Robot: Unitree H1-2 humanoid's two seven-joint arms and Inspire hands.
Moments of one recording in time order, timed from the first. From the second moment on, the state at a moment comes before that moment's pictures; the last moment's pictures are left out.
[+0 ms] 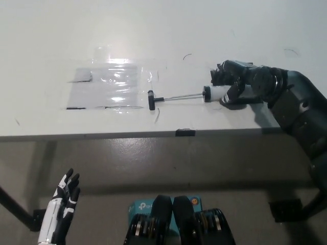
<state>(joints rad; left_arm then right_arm) 0.11 0.10 0.05 -0.04 0.05 -0.12 -0.03 -1.19 -0.20 0.51 1.32 -0.48 -0.10 0.22</state>
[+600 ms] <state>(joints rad) 0.07 0.12 0.05 -0.04 0.02 -0.12 -0.03 -1.18 -0.21 0.47 1.36 -0.48 -0.21 0.03</state>
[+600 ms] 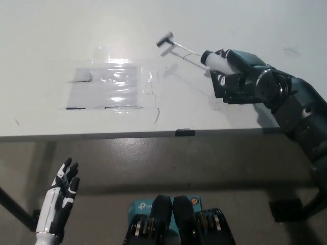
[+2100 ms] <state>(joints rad) -0.06 0.10 0.06 -0.24 -0.03 -0.05 -0.03 -0.59 -0.38 0.46 0.16 -0.49 -0.18 0.10</state>
